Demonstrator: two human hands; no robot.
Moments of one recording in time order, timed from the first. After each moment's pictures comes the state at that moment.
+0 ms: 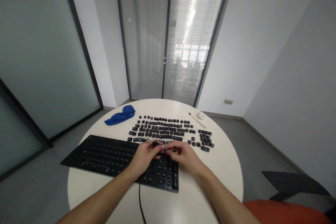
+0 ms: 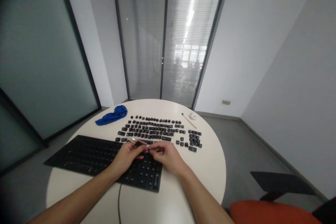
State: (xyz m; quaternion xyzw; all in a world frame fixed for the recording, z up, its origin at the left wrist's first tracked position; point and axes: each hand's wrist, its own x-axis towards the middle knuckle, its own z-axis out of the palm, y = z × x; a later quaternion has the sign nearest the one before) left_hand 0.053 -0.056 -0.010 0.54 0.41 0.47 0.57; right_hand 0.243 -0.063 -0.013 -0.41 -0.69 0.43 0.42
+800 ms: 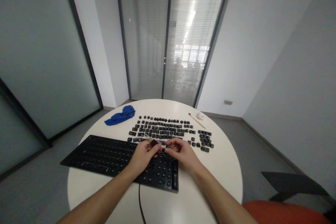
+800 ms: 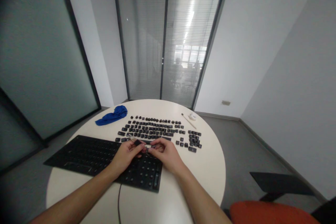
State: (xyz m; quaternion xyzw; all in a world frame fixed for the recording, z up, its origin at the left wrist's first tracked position) left_hand 0.051 -0.054 -0.008 0.55 0.42 0.47 0.54; right_hand 0.241 -0.060 -0.014 -0.44 -0.64 0.44 0.45
